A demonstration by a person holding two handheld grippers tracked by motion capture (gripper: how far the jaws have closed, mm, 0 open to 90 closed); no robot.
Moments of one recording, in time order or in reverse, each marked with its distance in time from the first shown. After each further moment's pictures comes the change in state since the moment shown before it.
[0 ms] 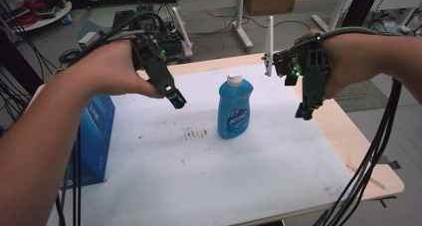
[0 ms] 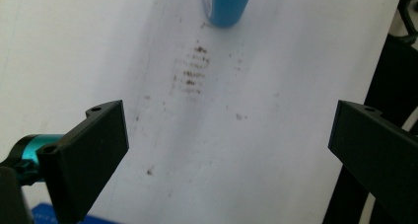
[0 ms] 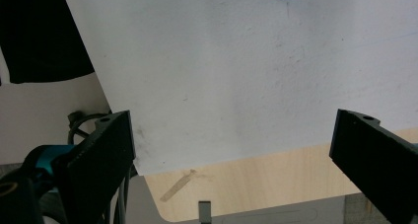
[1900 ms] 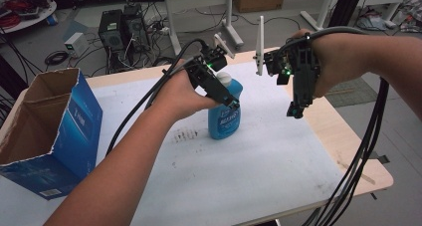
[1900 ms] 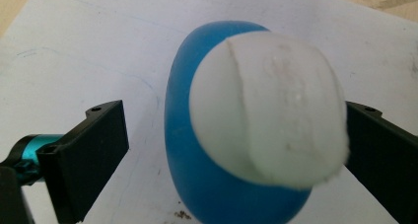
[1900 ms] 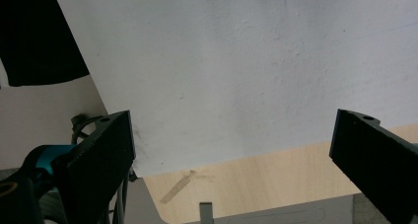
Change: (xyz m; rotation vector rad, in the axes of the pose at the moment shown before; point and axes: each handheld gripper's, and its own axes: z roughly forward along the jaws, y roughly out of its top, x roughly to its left) left arm -0.010 0.073 0.105 -0.317 -0.002 -0.033; right arm -0.009 -0.007 0.007 -0.002 0.010 0.028
